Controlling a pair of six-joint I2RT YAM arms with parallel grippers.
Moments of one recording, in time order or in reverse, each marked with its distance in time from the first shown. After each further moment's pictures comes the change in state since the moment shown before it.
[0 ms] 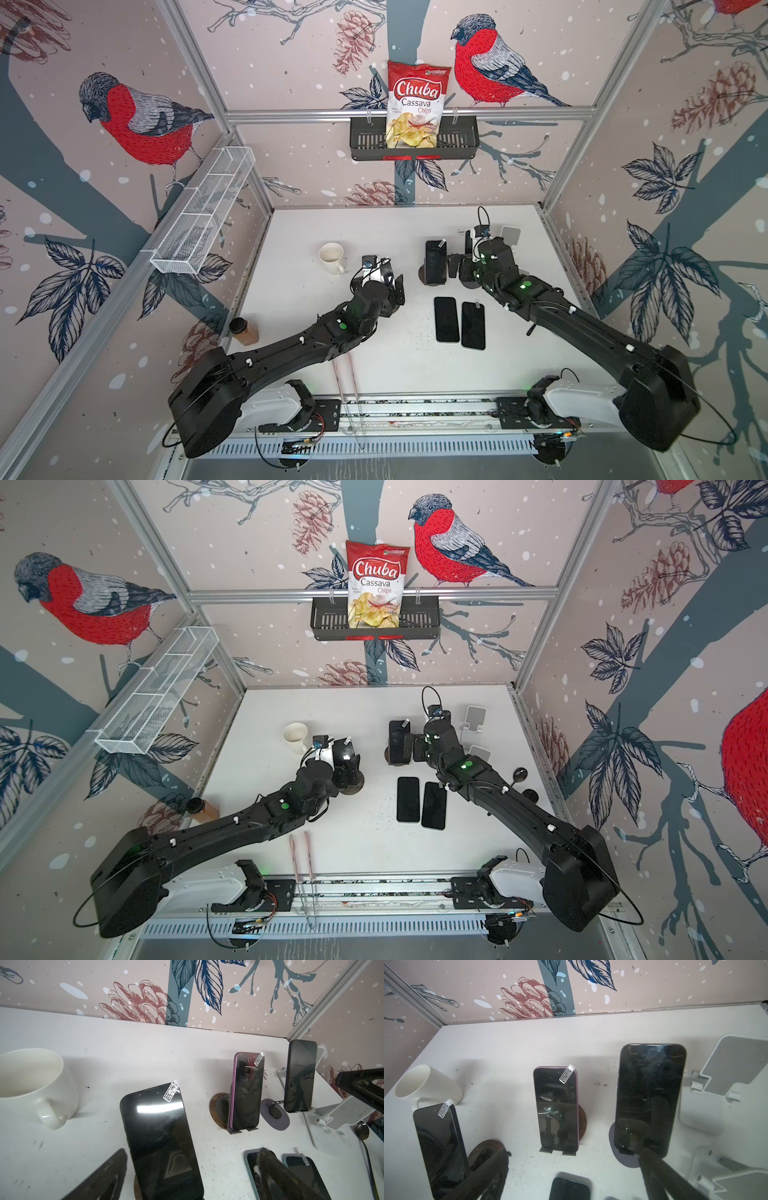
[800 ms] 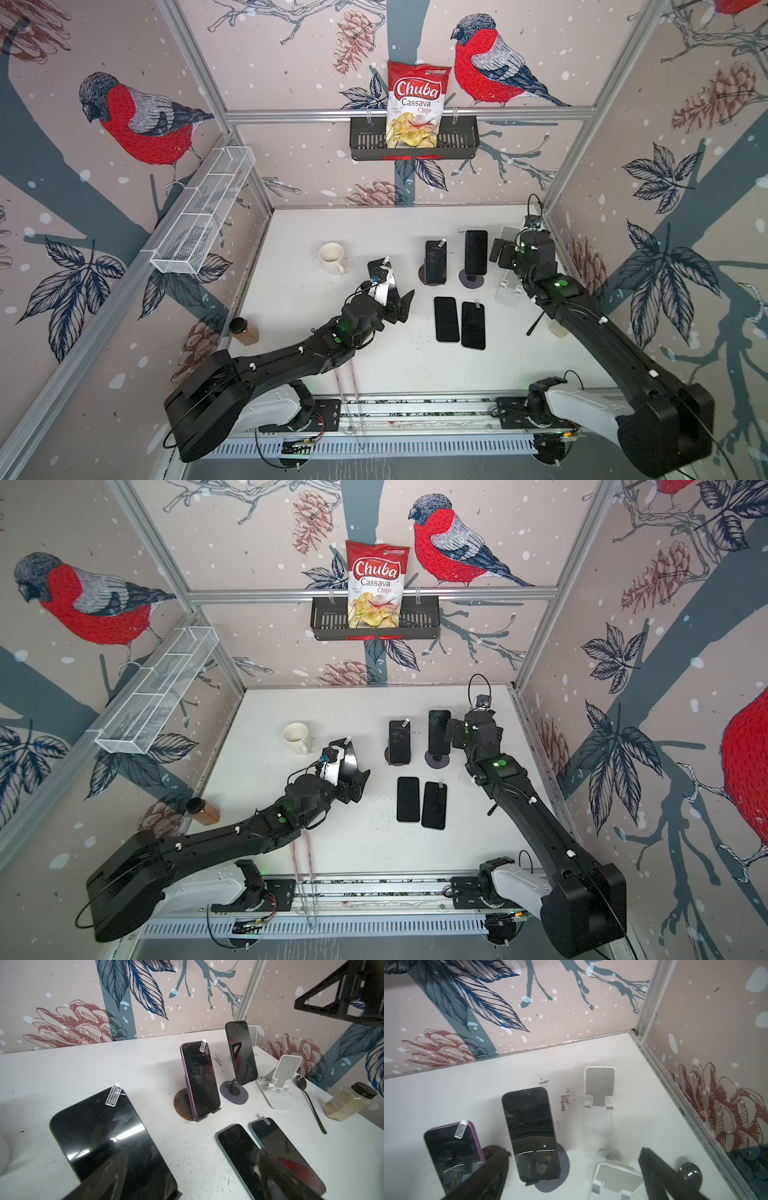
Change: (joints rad) left arm -0.002 -0.033 -0.203 0.362 0.260 0.254; right arm -0.249 -0.135 -0.008 -0.050 0.153 -0.110
